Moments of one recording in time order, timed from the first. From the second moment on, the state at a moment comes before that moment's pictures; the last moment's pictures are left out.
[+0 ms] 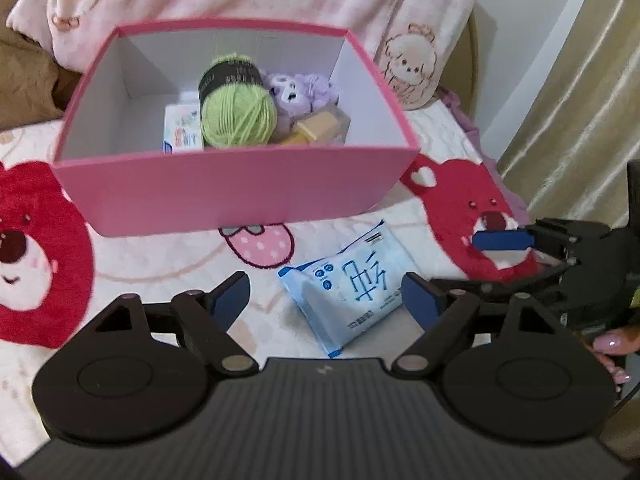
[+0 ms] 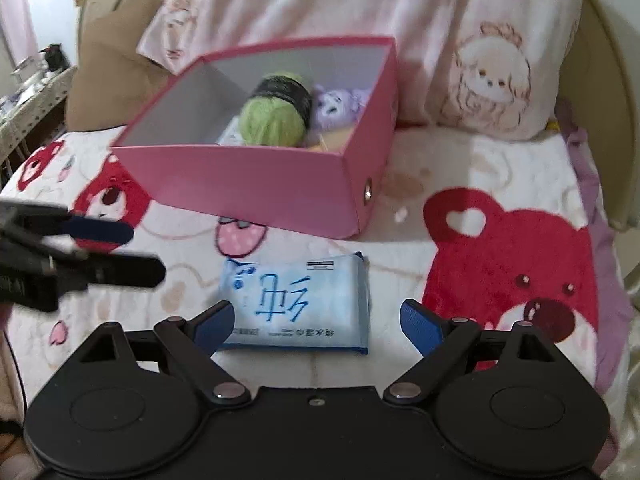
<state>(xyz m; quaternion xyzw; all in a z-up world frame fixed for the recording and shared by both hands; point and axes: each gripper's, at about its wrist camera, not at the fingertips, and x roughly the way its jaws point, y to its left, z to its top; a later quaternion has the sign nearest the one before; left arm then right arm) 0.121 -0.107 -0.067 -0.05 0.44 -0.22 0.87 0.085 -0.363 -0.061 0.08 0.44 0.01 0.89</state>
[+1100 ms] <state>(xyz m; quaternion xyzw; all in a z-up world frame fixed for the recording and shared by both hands) 0.132 -0.089 -0.157 -0.18 0.46 -0.26 0.83 0.136 -0.364 -0.089 0.05 0.58 0.00 0.81</state>
